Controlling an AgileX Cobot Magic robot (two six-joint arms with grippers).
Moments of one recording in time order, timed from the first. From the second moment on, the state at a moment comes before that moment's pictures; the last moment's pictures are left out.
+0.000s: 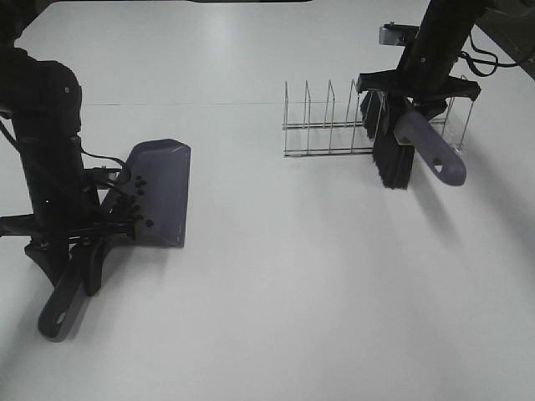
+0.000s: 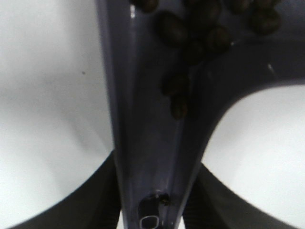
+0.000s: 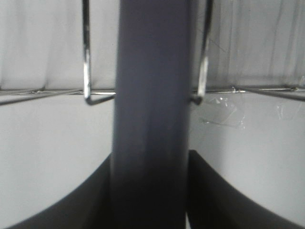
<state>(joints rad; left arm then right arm) -0.28 2.22 -1.38 -0.17 1.20 -0.10 0.08 2.47 -2.17 0.02 1.23 0.11</state>
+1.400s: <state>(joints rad) -0.28 1.99 -1.37 -0.16 1.05 -0.07 0.08 1.94 -1.91 0.02 1.22 -0.02</state>
